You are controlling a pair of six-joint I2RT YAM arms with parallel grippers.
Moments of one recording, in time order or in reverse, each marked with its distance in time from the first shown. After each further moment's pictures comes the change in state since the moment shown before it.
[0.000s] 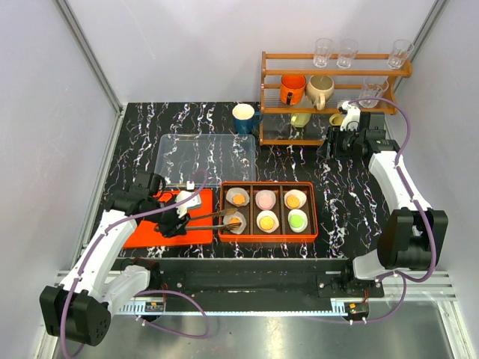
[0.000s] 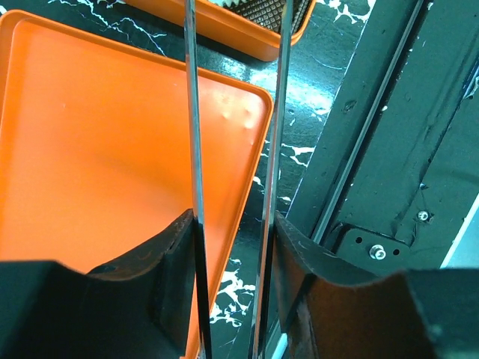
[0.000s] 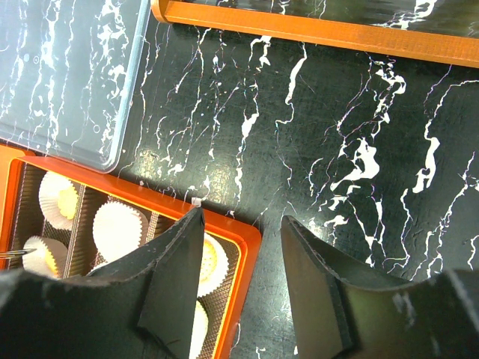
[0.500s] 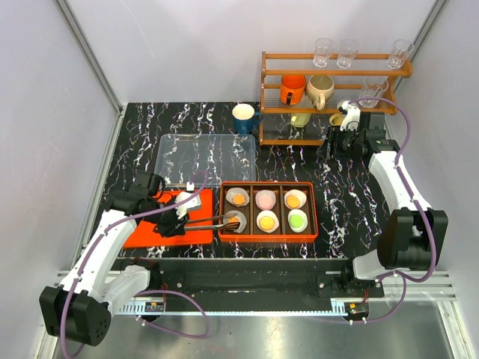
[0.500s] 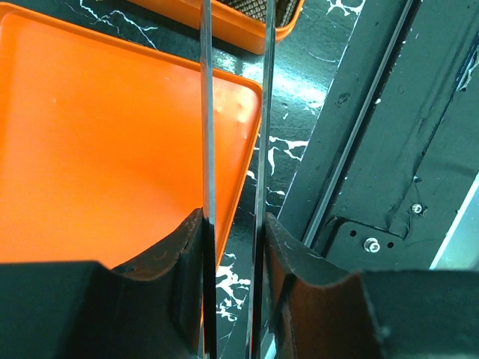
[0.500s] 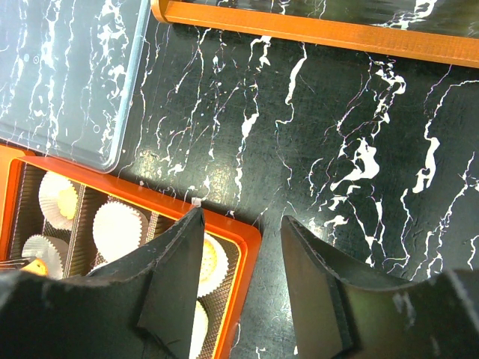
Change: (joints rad) left arm 0.004 0.000 0.008 -0.038 -0.001 0.015; right arm 0.000 0.000 0.000 0.000 0.000 0.000
